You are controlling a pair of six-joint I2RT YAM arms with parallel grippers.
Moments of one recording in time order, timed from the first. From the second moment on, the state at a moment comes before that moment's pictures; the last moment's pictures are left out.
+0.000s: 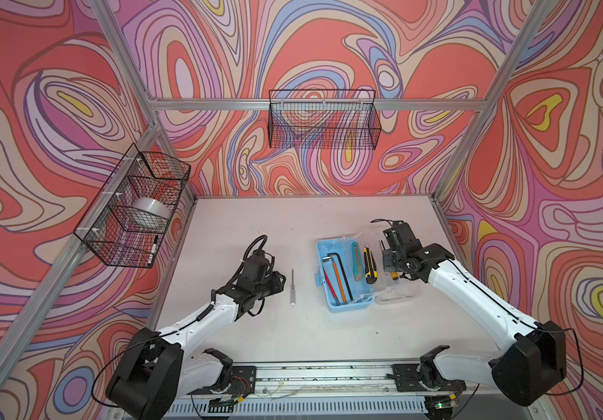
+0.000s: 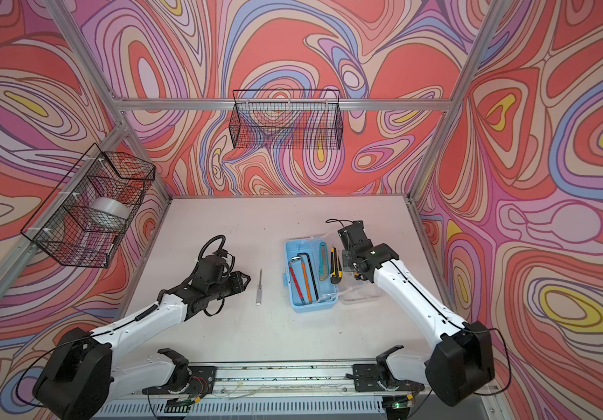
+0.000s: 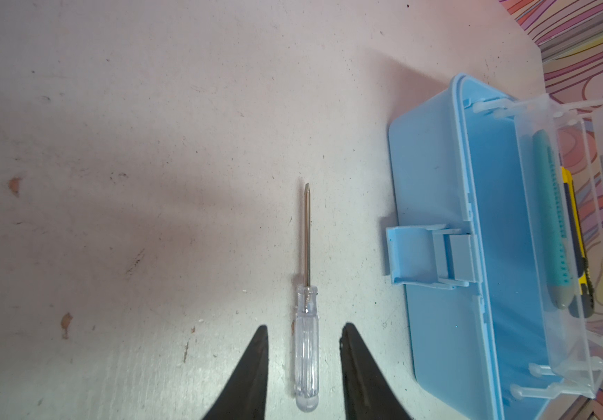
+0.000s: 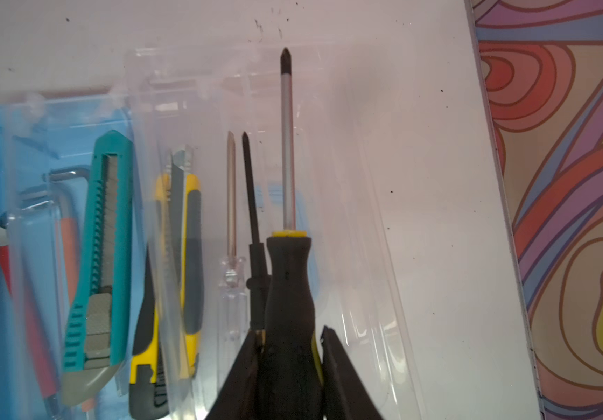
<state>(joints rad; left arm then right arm) -0.45 1.20 0.54 -0.12 0.12 -0.72 0.38 1.28 1.06 -0.83 0.38 0.32</state>
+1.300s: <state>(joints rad) -0.50 1.24 0.58 -0.15 0.10 -0.69 0.35 1.11 1.07 -0.84 0.26 0.41</state>
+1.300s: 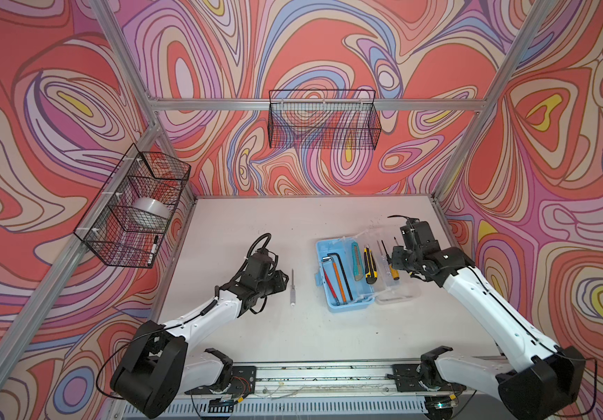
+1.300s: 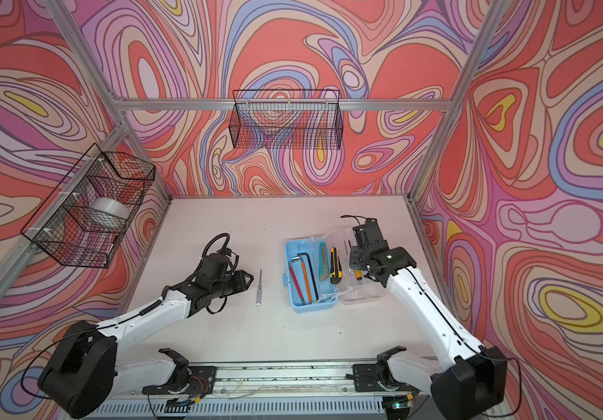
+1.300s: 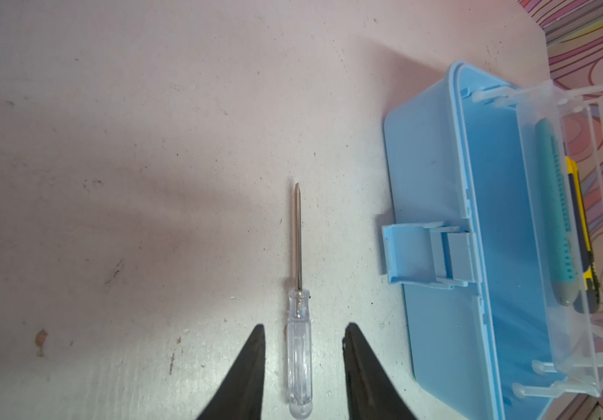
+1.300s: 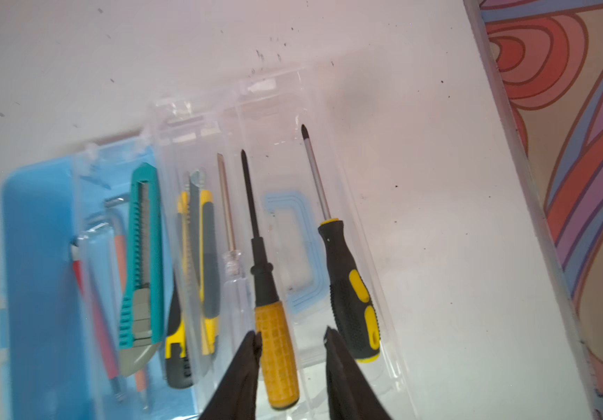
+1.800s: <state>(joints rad) -0.65 1.41 0.71 -0.28 -0.14 -0.66 0.63 0.99 0.88 -0.75 0.27 0.58</state>
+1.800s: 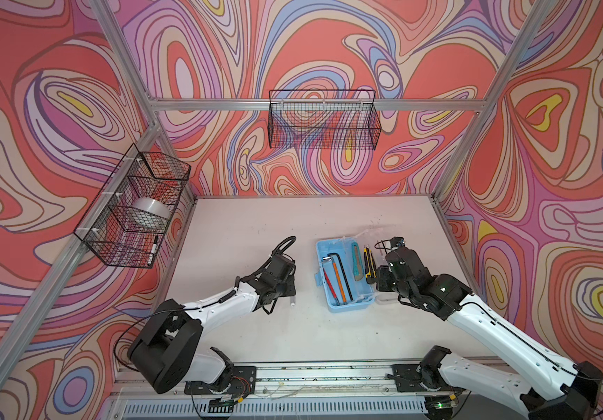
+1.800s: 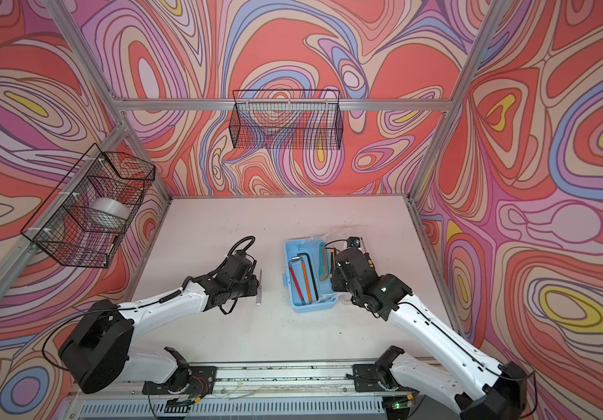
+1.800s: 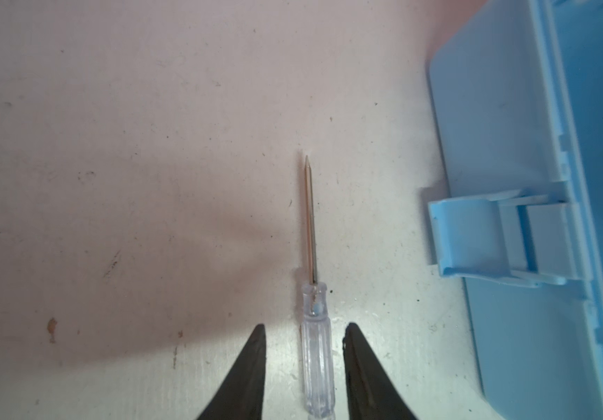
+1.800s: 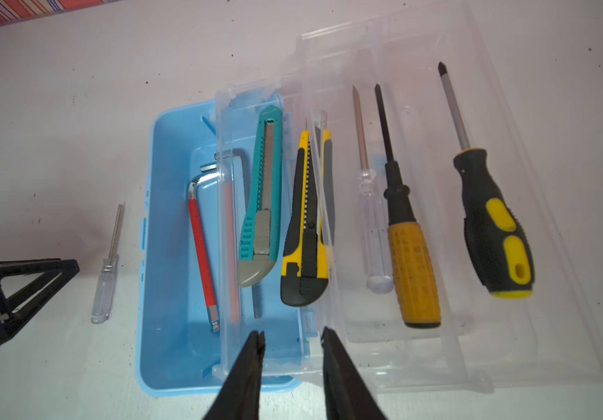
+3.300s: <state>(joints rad) -0.78 1.63 0.82 -0.37 -0.28 -0.74 0.63 0.92 0.81 -0.68 0.29 0.56</state>
